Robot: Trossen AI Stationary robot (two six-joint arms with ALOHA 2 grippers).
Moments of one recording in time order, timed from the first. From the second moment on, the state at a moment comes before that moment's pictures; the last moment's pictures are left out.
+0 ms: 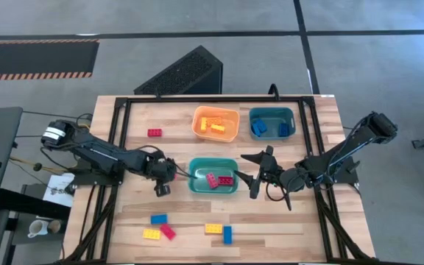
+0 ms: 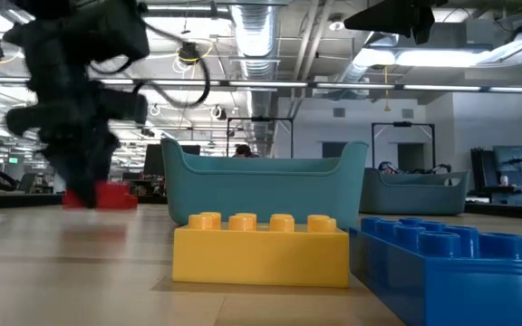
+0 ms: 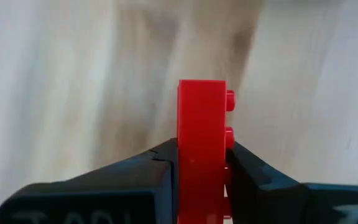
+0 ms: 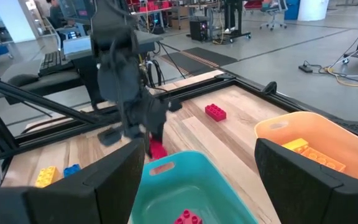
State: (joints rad) left arm -0.19 1.38 0.63 -0.52 -0.14 -0.44; right arm 0.50 1.26 0.73 0.31 0.89 0.34
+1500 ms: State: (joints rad) left arm -0.11 1.39 0.70 0.12 -0.03 -0.23; right arm 0.50 1.26 0.73 0.29 0.89 0.35
